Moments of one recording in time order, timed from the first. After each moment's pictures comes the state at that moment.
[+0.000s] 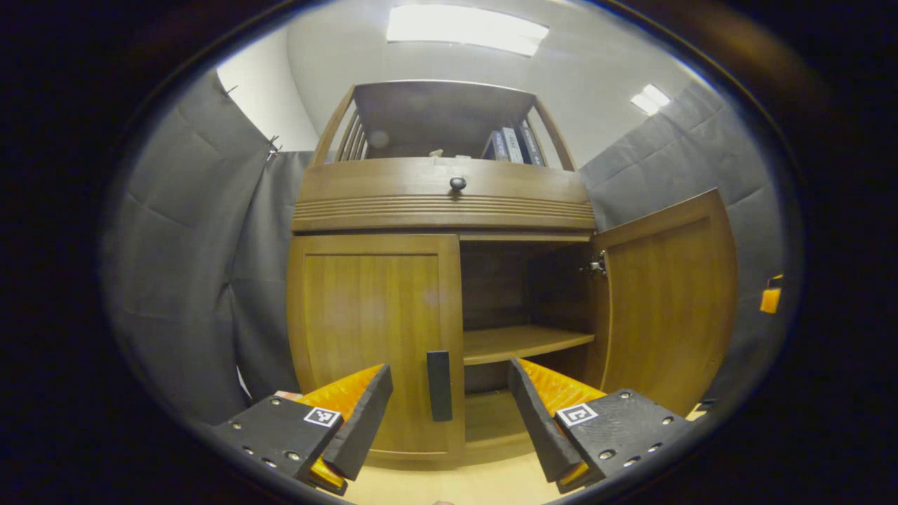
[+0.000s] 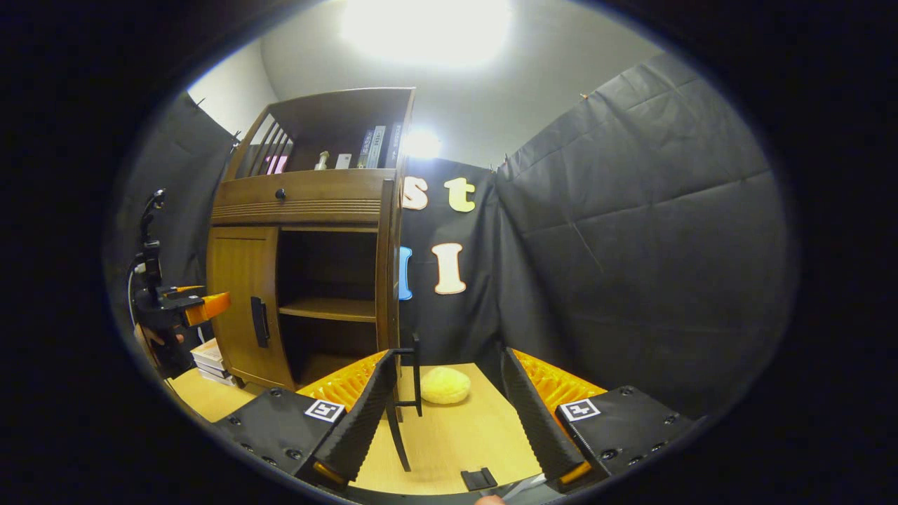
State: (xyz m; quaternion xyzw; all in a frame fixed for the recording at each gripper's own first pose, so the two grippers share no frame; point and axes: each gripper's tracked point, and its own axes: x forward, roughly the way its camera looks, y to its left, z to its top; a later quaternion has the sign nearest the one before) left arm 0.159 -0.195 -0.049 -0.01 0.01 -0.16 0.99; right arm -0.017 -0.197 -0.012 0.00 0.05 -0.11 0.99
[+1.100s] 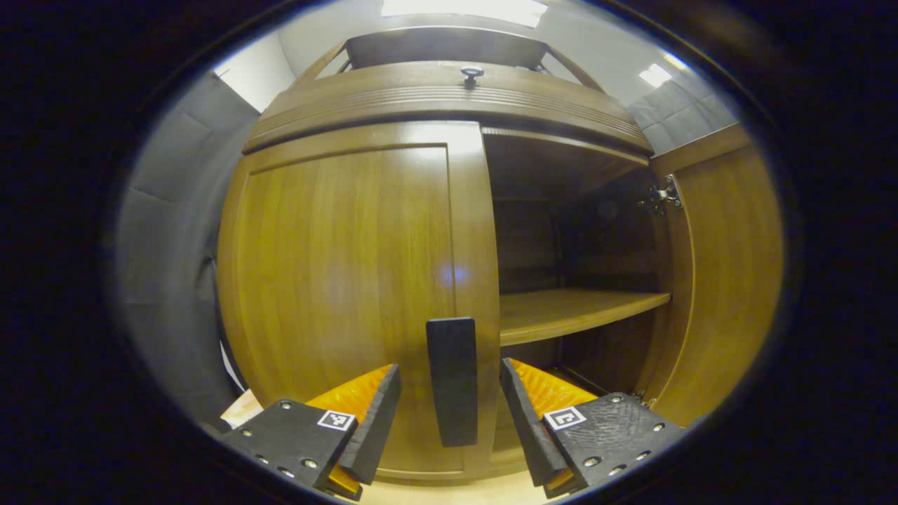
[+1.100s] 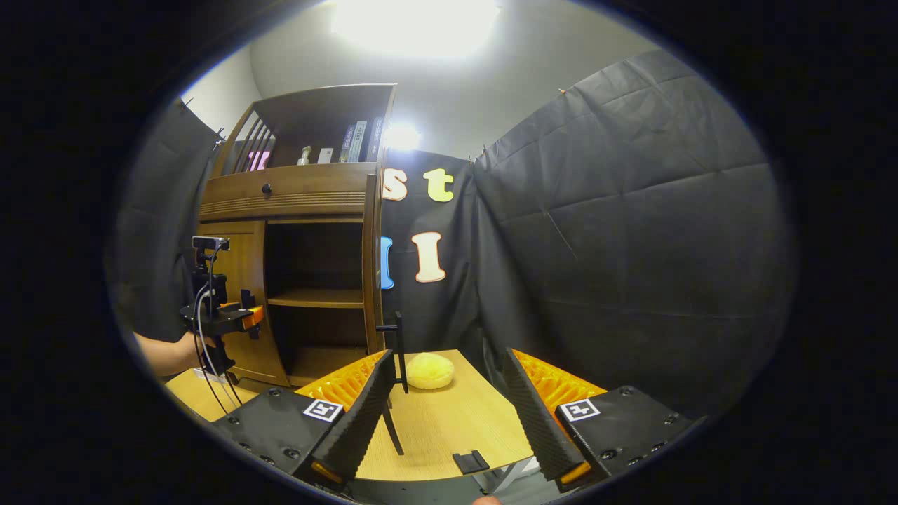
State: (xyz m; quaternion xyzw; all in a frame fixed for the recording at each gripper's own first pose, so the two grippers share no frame) left arm 0.286 -0.228 -0.159 0.00 0.09 -0.15 0.98; right arm -0.052 -0.201 -0.027 0.01 0.08 -0.15 0.99
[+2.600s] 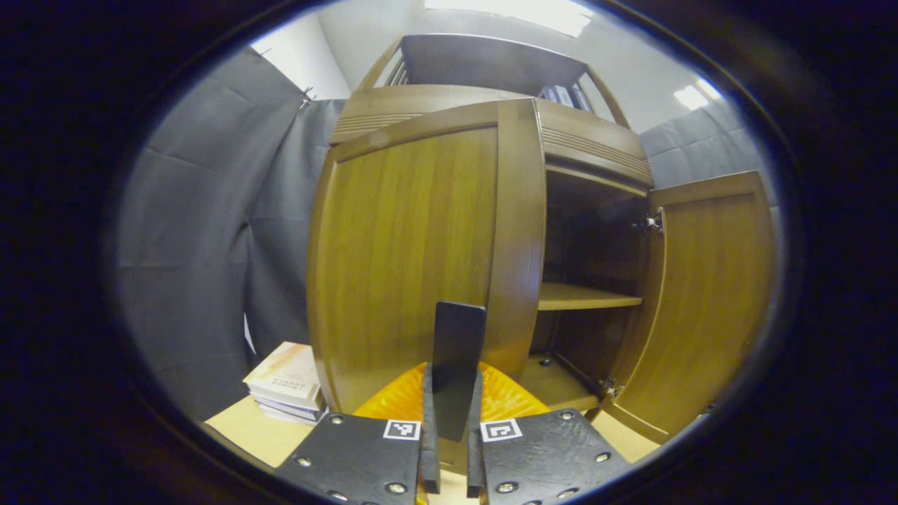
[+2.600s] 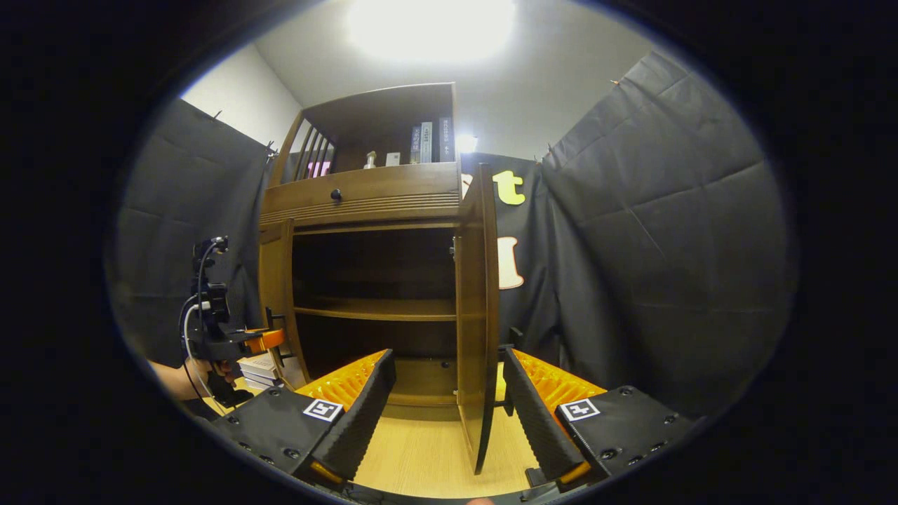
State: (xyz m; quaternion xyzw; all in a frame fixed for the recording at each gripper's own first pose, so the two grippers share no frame) left arm 0.167 -0.138 -0.136 -0.05 0.11 -0.11 0.99; right arm 0.017 -0.099 -0.025 0.04 0.05 0.00 1.00
